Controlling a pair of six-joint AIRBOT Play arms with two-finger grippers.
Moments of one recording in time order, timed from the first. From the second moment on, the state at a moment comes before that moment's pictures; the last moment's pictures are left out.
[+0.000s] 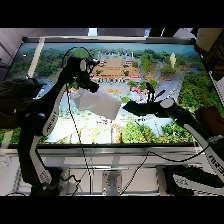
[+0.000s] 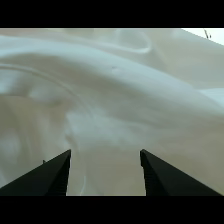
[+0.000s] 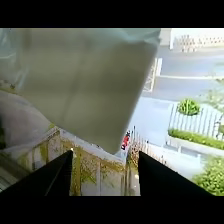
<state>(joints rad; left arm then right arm) -0.36 -1.97 1.98 1.54 -1.37 -1.41 0.28 -1.30 0.77 -0.52 0.69 1.26</state>
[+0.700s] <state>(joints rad) -0.36 -2.00 1.98 1.50 -1.36 -1.41 0.46 -1.51 0.71 0.11 0.39 1.07</state>
